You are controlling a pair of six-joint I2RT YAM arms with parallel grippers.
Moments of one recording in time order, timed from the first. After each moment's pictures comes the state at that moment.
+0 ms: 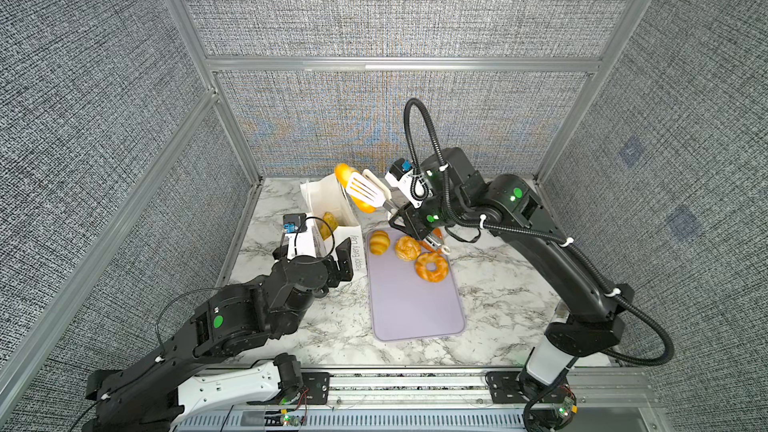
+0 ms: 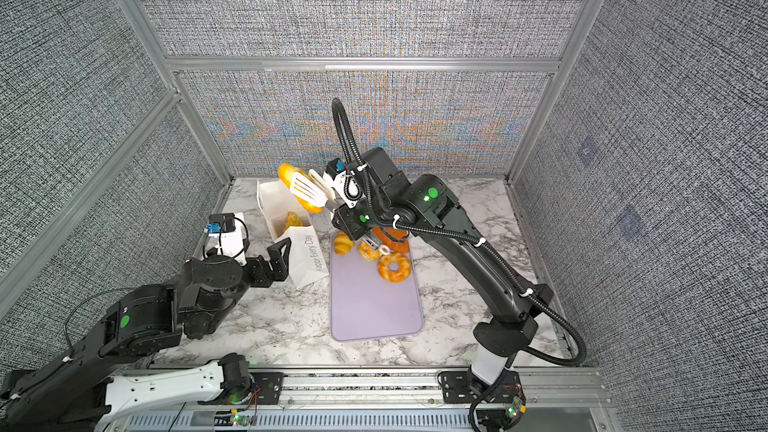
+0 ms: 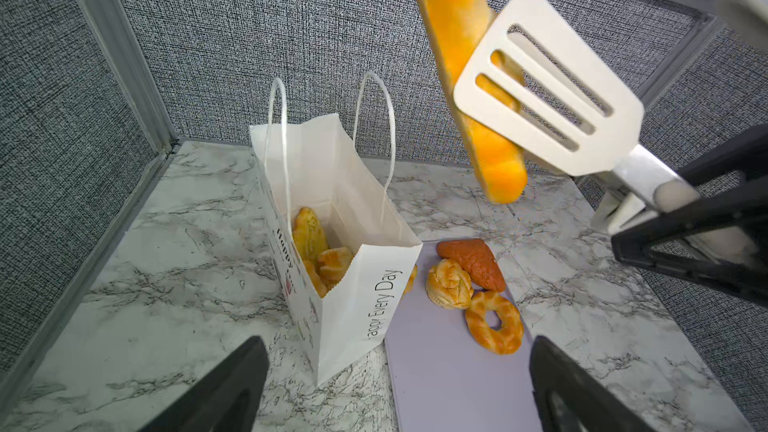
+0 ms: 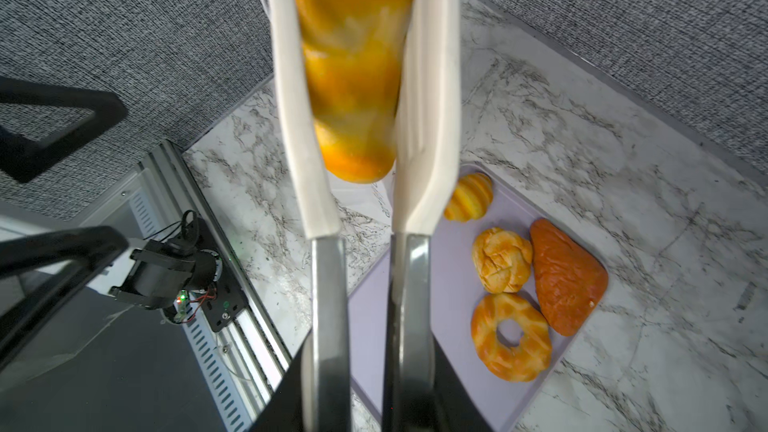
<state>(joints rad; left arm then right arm) -1.18 0.82 1.26 -0.97 -0.83 -0.66 0.89 1.74 2.27 -1.25 -0.11 0.13</state>
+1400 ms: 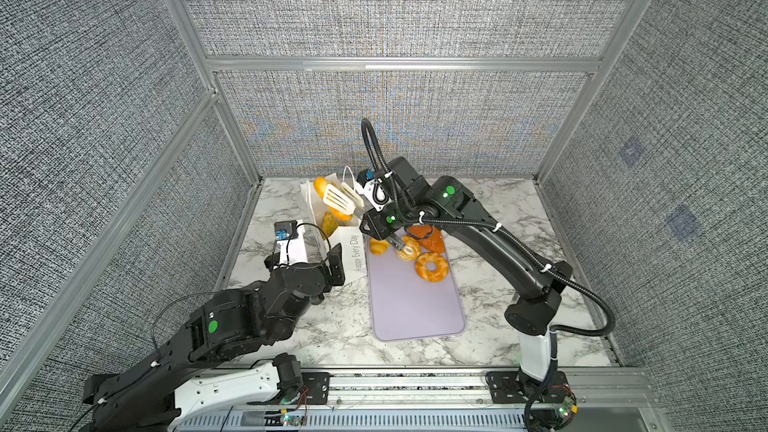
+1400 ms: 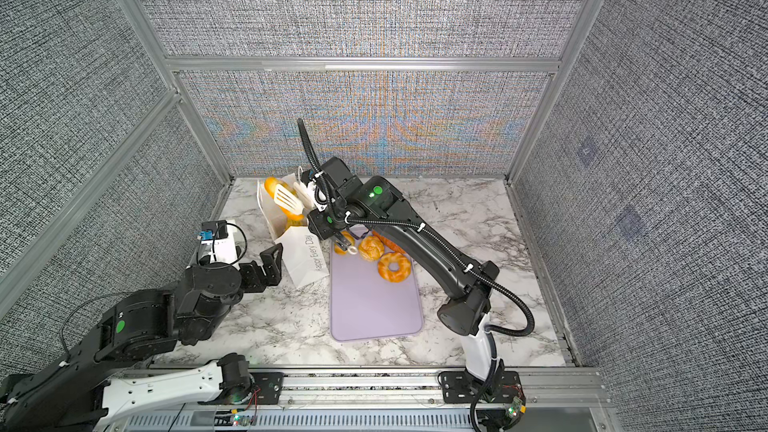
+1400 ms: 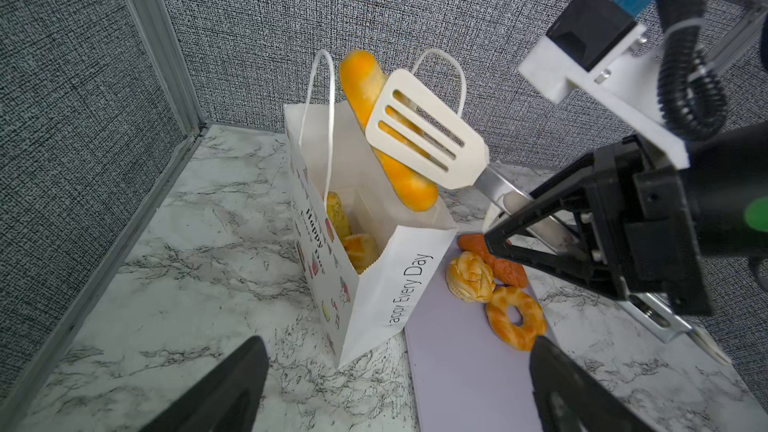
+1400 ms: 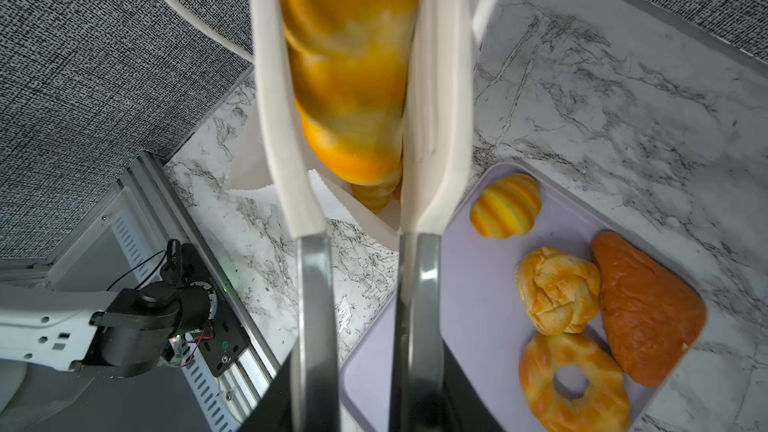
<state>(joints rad) -1.18 0.80 1.23 -1.05 -0.86 -0.73 0.92 1.99 2.35 -1.20 -0.09 0.21</state>
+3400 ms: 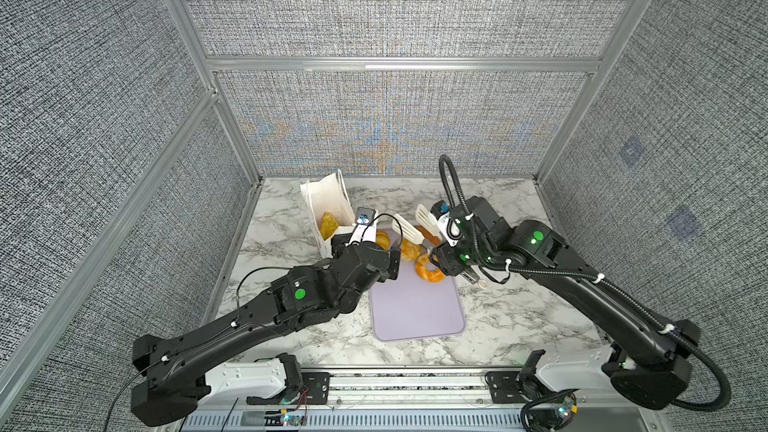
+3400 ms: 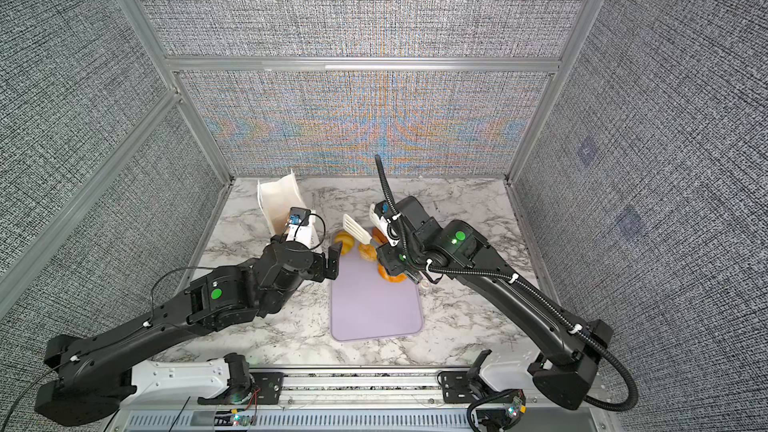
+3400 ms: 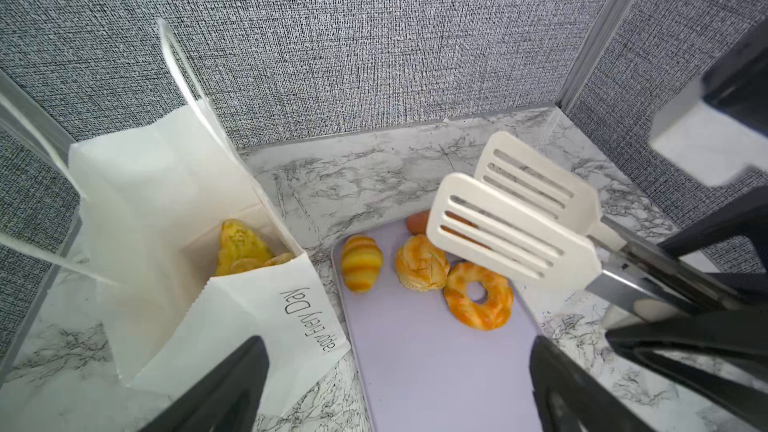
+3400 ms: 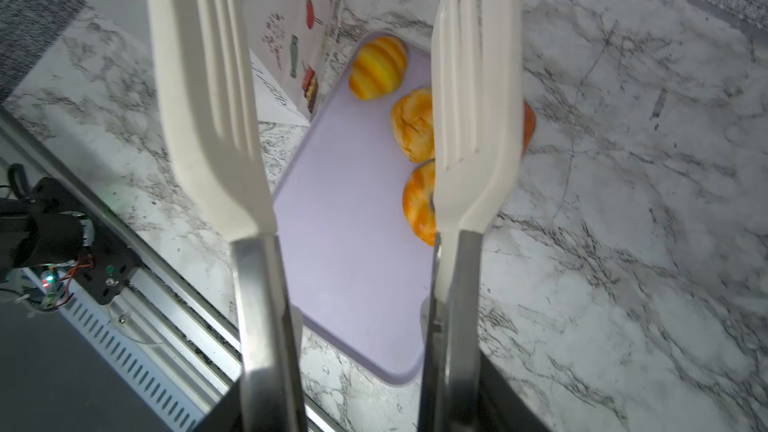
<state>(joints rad) -1.18 1.11 1.24 -0.74 -0.71 -0.50 0.80 1.31 1.47 -1.12 0.09 0.20</state>
